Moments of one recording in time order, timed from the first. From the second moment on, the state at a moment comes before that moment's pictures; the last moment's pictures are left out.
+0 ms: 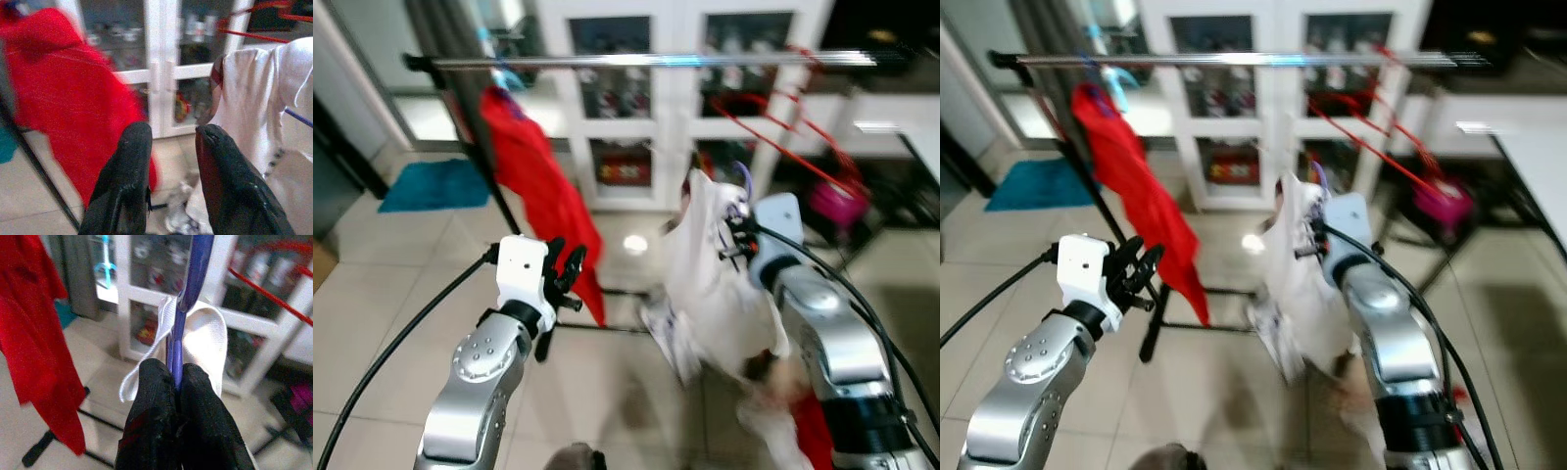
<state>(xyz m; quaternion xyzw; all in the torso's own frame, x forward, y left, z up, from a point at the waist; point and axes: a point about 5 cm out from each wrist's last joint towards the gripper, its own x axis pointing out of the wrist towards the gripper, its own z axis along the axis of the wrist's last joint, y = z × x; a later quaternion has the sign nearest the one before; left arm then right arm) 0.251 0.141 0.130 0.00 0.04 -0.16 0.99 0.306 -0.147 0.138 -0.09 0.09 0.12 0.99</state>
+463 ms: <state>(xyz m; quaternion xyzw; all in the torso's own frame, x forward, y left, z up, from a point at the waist) 0.255 0.139 0.131 0.01 0.03 -0.17 0.98 0.312 -0.143 0.148 -0.06 0.06 0.12 0.99</state>
